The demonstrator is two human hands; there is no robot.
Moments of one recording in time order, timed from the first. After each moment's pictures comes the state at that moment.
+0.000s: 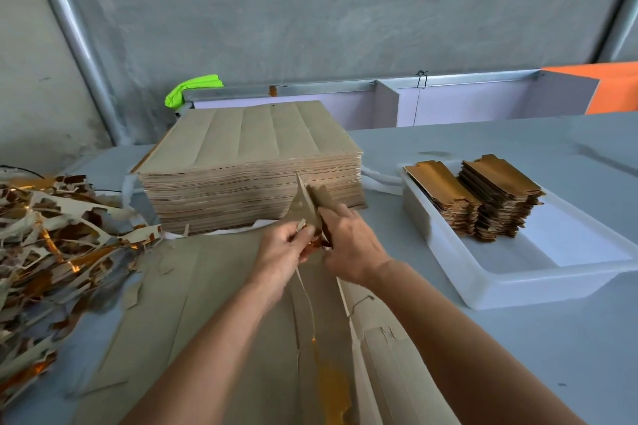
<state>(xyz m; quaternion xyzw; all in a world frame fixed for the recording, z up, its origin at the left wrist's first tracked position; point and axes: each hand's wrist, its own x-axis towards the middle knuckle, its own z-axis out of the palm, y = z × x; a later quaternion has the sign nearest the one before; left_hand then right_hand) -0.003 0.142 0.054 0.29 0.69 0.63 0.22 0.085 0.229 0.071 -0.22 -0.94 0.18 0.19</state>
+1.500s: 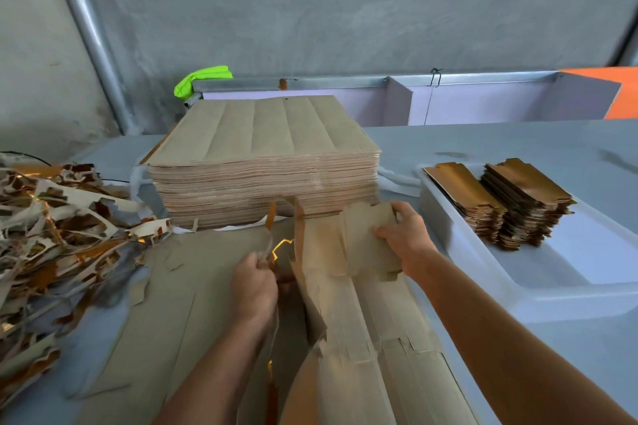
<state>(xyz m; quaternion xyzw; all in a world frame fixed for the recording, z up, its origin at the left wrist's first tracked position) -0.044 0.122 -0.010 0.08 0.78 0.62 0.07 0.079 0.294 0.044 -0.42 -0.65 0.57 0.27</state>
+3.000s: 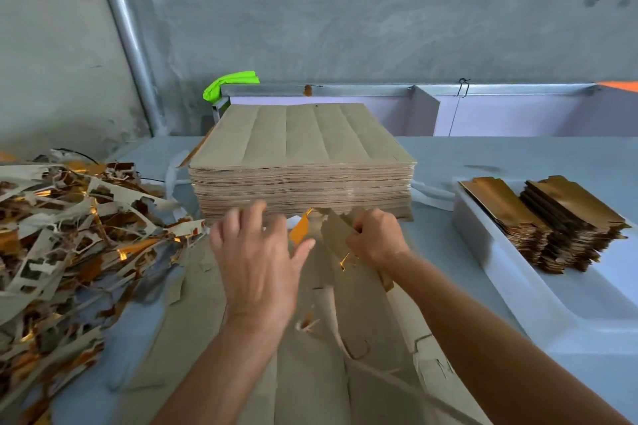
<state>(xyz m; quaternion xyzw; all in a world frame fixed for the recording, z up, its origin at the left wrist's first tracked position) -0.031 0.072 0.078 0.32 0.86 0.22 -0.34 0.016 0.236 0.073 -0.33 -0.90 0.24 0.15</state>
